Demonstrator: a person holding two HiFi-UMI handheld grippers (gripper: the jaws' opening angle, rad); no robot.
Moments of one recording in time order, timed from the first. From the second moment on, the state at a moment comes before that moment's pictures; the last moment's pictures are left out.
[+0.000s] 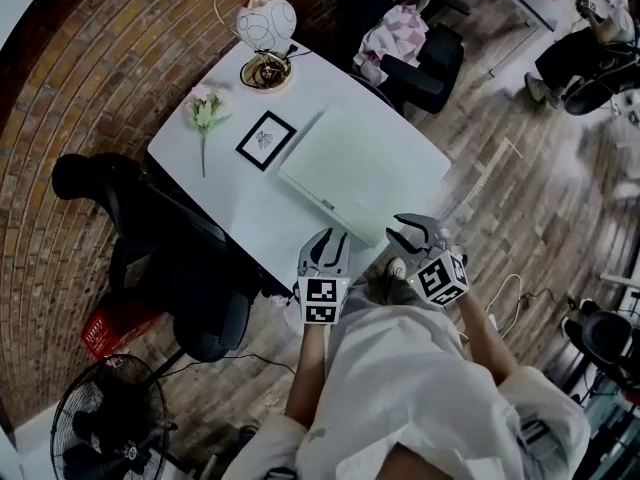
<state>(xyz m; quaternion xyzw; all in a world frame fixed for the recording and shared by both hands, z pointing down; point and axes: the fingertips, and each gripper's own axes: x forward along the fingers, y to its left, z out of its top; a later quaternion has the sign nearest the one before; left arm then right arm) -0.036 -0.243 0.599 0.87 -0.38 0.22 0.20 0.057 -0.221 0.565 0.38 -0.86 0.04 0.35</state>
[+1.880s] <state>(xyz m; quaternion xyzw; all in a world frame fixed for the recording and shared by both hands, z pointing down) -0.013 -0.202 0.687 0.73 -0.56 0.22 0.32 0.053 -0.169 0.699 -0.05 -0.86 -0.21 0.46</state>
